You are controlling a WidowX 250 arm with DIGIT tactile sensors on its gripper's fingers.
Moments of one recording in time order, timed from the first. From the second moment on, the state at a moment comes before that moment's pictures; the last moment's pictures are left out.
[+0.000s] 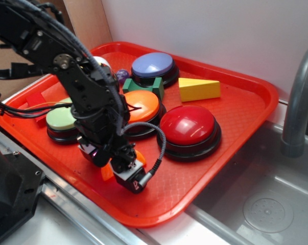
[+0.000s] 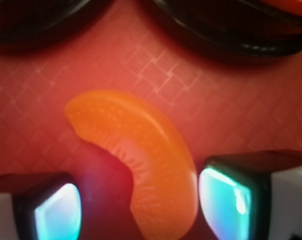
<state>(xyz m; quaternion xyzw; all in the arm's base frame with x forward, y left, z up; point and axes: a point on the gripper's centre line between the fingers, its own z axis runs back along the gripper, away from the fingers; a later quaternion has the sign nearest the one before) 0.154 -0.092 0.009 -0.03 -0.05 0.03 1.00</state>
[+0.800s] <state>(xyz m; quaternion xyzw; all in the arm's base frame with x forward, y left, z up) 0.161 -0.080 0.007 -0.02 -0.05 0.08 1.00</state>
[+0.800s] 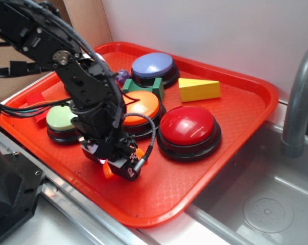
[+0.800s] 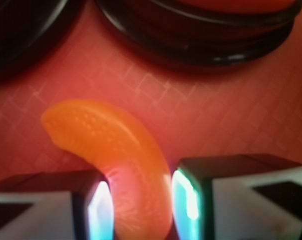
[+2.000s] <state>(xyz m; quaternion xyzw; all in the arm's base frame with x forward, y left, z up) 0.155 -0.068 0.120 -0.02 -0.08 0.14 0.99</state>
